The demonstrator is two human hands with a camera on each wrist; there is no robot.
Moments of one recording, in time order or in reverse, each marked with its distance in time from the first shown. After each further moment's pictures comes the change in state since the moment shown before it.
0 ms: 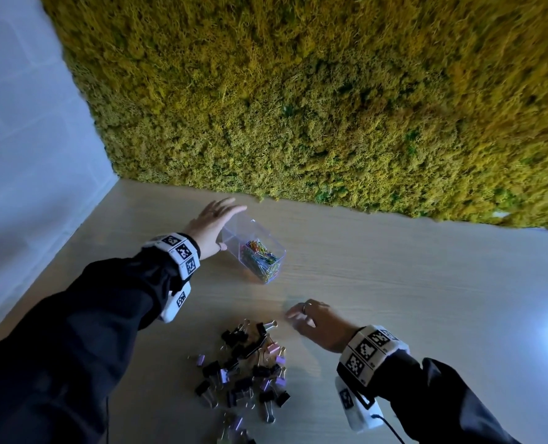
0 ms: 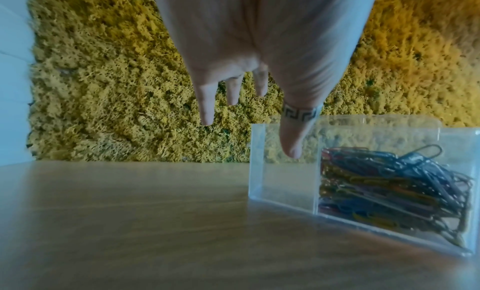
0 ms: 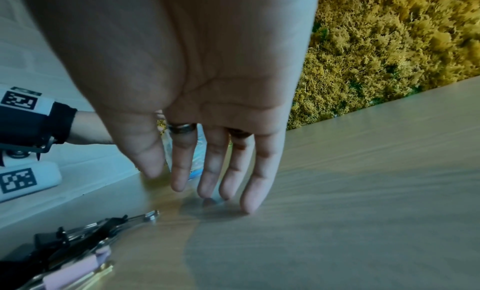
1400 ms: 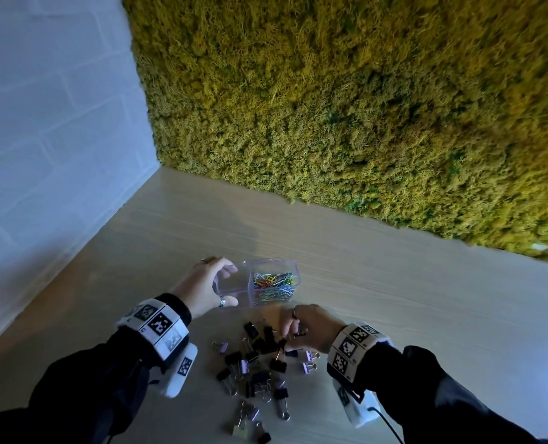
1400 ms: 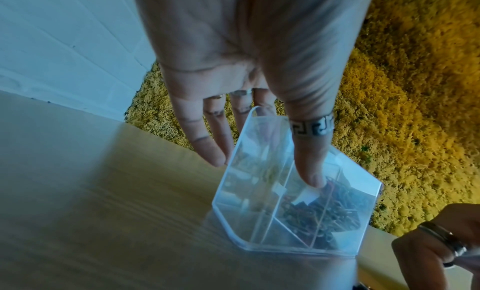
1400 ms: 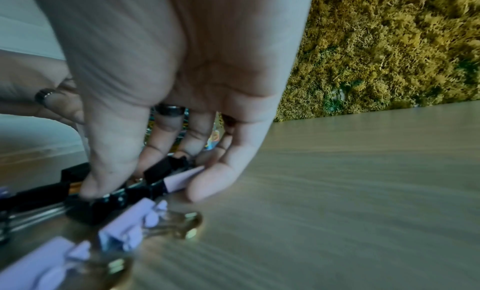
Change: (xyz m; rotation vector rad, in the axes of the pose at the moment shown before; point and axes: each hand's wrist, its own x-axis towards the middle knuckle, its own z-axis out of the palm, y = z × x) left_hand -0.123 -0.001 0.026 -0.436 0.102 -0.172; right_hand 0.023 -0.040 0.010 -0.076 -0.228 -0.143
